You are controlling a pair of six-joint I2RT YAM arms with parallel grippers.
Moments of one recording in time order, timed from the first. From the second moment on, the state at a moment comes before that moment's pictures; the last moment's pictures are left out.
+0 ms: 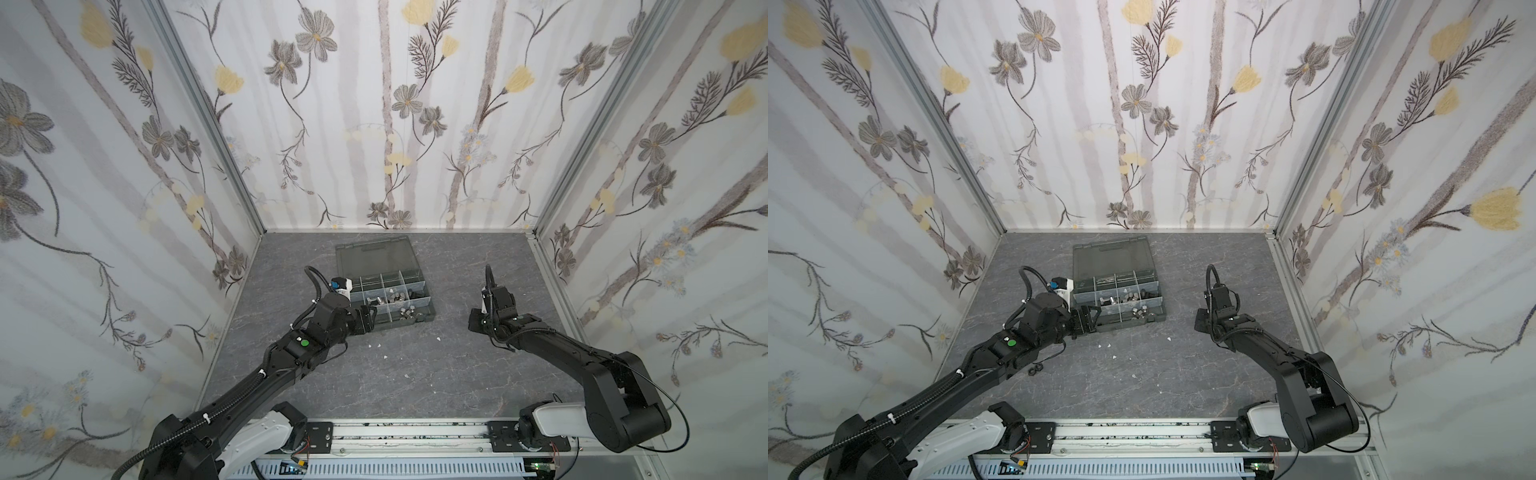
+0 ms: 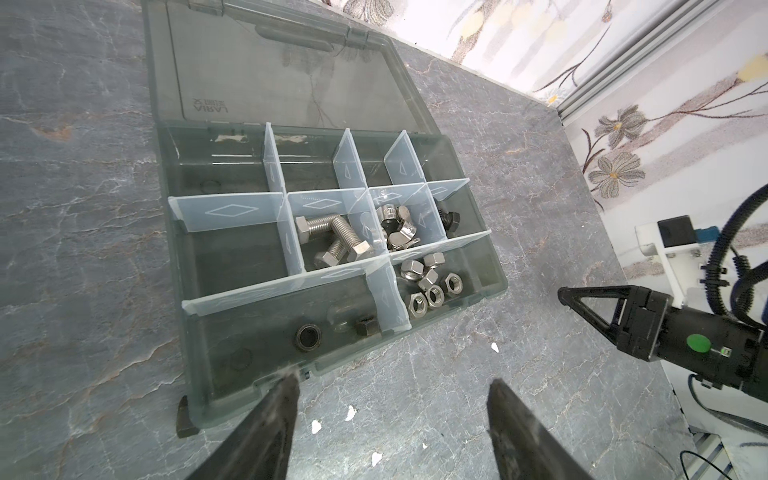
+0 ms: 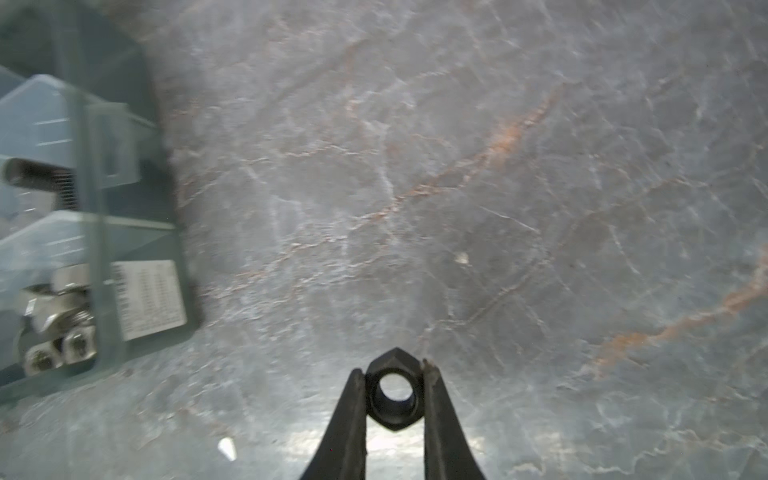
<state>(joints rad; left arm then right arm) -0.61 0.99 0.65 -0.24 -0.02 -0.64 0.37 1.34 0.66 -0.24 0.04 0.49</state>
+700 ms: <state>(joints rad) -0.57 0.74 0.53 -0.41 -0.10 -0.78 0.79 1.59 1.06 -0.15 -0.10 0.42</state>
